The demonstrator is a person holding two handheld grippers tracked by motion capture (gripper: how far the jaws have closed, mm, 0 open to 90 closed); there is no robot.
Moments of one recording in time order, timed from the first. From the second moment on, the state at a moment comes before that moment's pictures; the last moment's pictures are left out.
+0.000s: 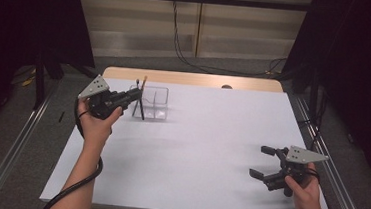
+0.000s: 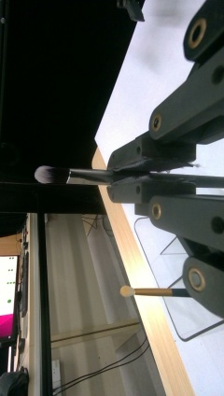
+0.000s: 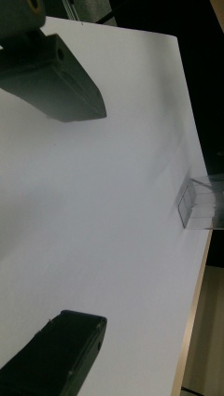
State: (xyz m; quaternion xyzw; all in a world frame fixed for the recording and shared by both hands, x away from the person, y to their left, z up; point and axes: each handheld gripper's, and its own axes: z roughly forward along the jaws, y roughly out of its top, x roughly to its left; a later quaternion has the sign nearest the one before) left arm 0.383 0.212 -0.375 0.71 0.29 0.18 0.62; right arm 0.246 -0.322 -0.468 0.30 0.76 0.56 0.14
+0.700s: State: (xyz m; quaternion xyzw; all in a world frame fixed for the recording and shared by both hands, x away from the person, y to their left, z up) left arm 0.401 0.219 -0.360 0.71 0.30 0.19 0.61; right arm 0.245 -0.325 -0.467 0.30 0.76 0.56 0.15
